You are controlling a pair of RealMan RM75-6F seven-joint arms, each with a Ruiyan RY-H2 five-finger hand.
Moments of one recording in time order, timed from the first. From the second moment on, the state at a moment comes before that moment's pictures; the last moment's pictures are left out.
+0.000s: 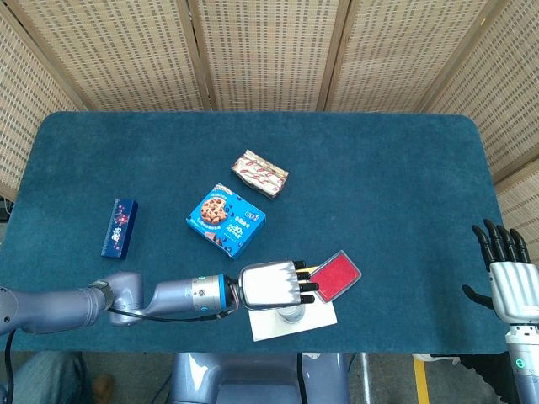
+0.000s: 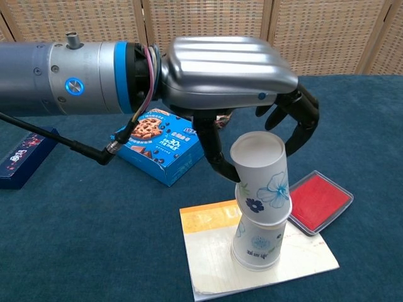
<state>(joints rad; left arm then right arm) -1.18 -1.47 -0.08 -1.48 1.95 0.95 -0.05 0.14 -1.12 0.10 -1.55 -1.44 1.47 -0.07</state>
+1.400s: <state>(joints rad) -1.04 -1.34 -0.07 -1.58 1.59 0.89 0.22 0.11 -1.10 0.10 -1.59 -1.46 1.50 -0.07</state>
